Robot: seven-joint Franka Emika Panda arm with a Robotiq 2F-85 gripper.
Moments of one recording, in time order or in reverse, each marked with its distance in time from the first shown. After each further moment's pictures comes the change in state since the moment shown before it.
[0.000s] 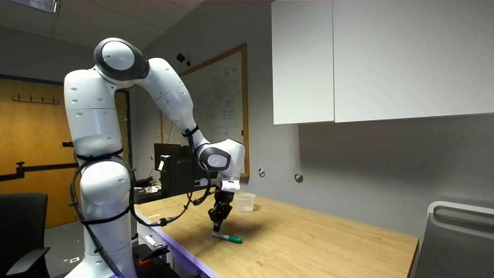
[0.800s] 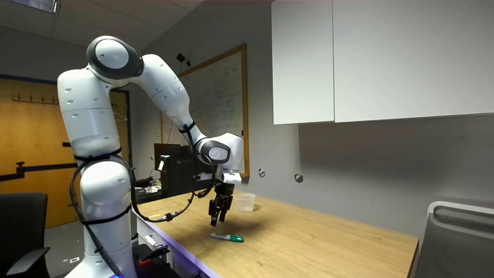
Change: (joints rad) arm 0.000 -0.046 0.032 0.024 -0.052 -0.058 -0.024
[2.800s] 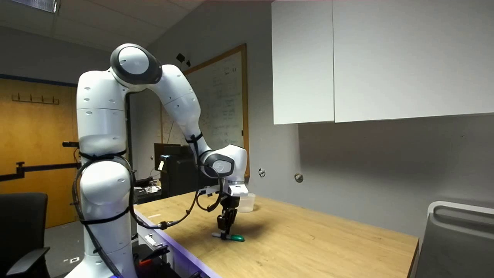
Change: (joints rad) arm -0.005 0.157 -0.035 0.009 -0.026 0.186 -0.094
